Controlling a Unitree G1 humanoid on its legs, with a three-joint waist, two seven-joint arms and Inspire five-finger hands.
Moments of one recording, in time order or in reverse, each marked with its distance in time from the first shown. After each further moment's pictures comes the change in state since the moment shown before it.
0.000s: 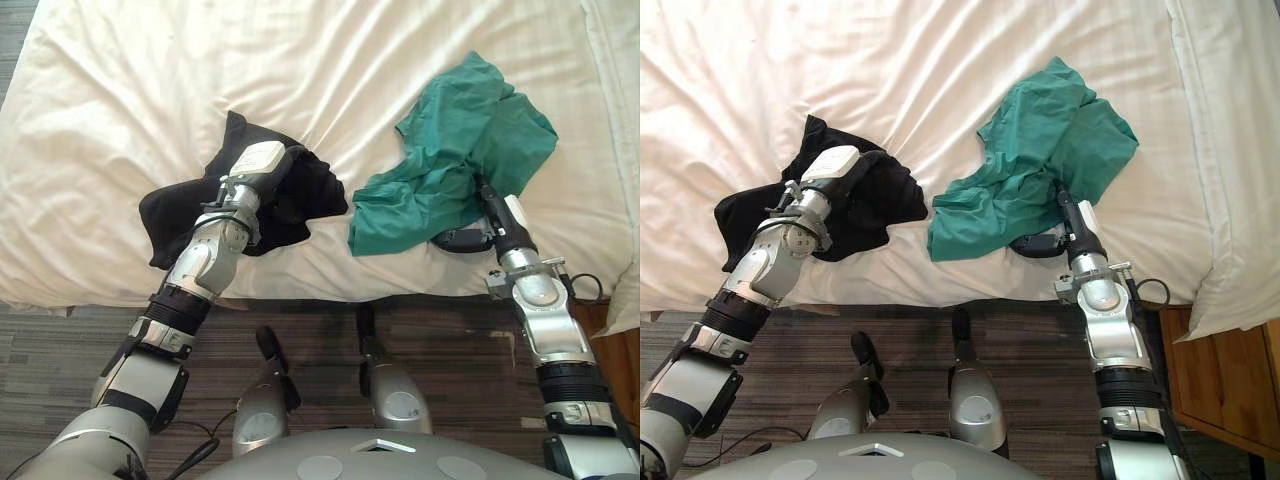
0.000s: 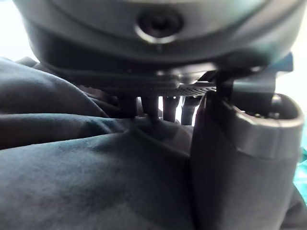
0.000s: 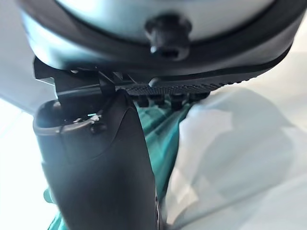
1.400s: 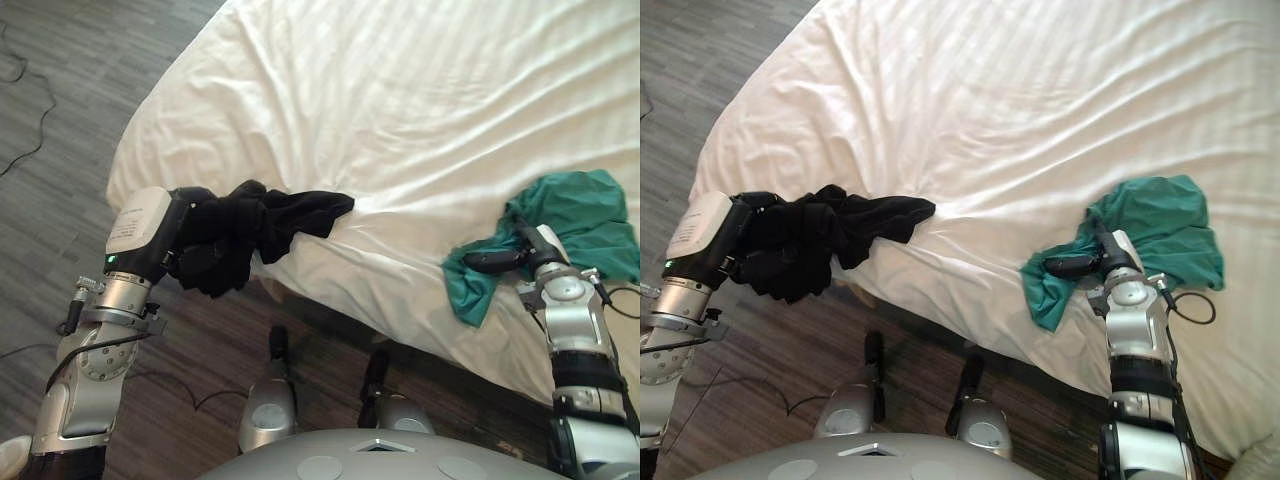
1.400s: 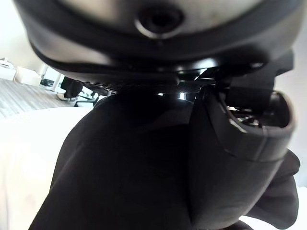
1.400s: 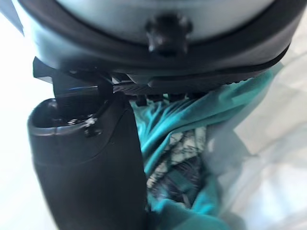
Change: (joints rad) left arm 0.768 0.094 0.613 -0.542 -0.323 -0.432 0.102; right arm -0.119 -0.026 -0.138 0.227 -0.379 0.326 0.197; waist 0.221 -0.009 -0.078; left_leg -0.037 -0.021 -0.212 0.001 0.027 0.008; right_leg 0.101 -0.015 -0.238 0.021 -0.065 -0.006
